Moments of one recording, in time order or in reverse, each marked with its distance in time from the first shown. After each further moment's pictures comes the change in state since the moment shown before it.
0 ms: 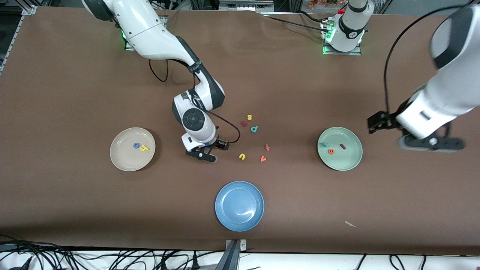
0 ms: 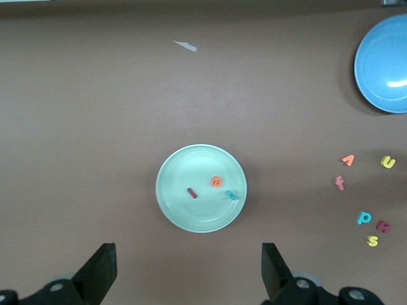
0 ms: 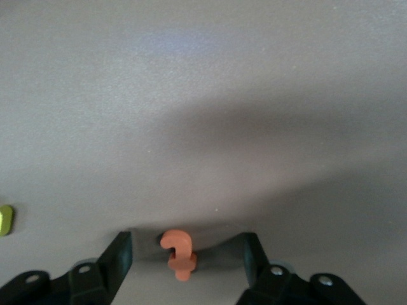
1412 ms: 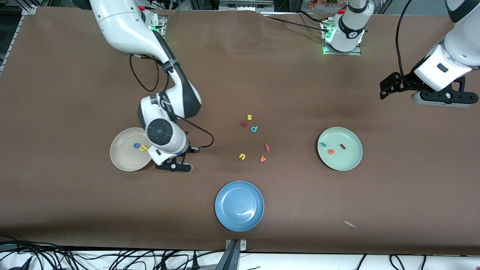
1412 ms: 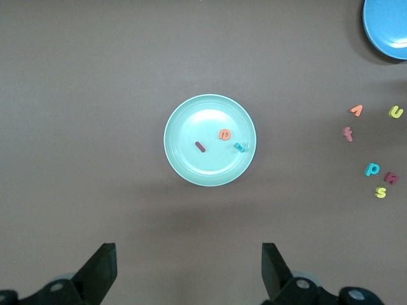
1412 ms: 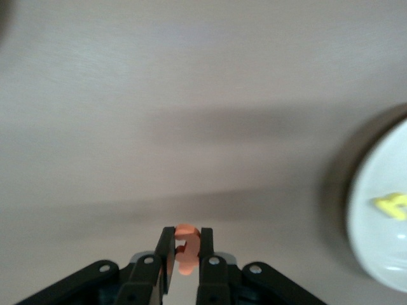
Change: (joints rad) left arm -0.027 -0.290 0.089 -0.406 -0.078 0.085 0.090; right arm -0.054 -0.120 -0.156 0.053 -0.010 -0.318 -0.390
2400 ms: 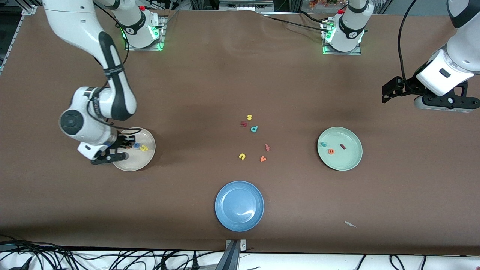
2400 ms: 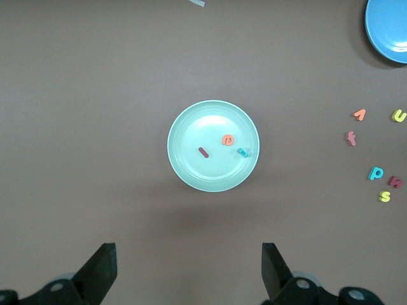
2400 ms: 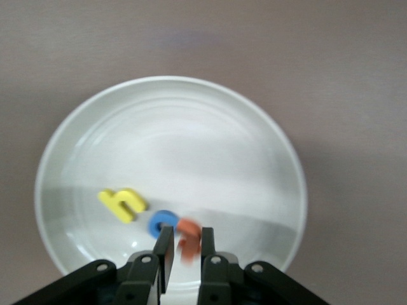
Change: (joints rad) left arm 0.000 0.024 0.004 0.034 0.007 0.001 0.014; right arm -0.129 -0.192 -0.214 -0.475 0.113 0.299 -0.686
